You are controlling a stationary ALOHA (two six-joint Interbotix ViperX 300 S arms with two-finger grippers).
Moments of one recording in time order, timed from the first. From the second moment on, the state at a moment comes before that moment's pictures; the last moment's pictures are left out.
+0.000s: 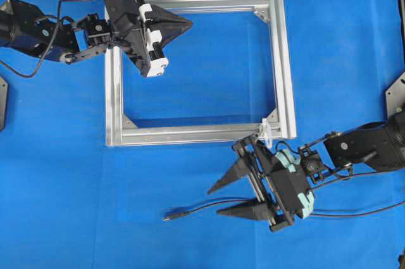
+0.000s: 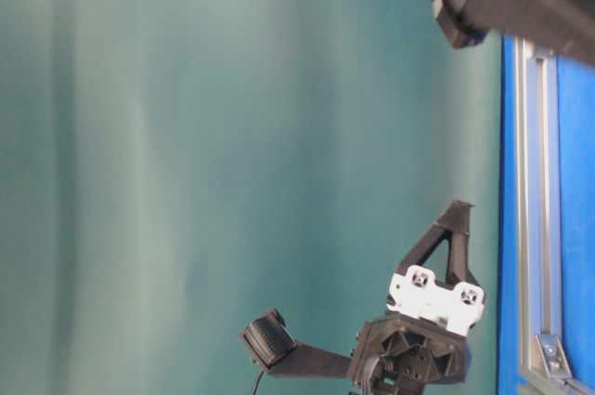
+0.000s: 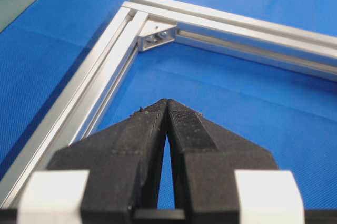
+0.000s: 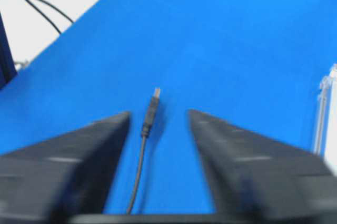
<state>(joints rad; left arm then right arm) 0.27 0.14 0.84 -0.09 -0.76 0.01 0.33 0.14 0.82 -0.11 -0.74 0.09</state>
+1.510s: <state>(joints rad) 0.27 0.14 0.87 -0.09 -0.75 0.00 0.38 0.40 0.66 0.05 -0.67 0.12</state>
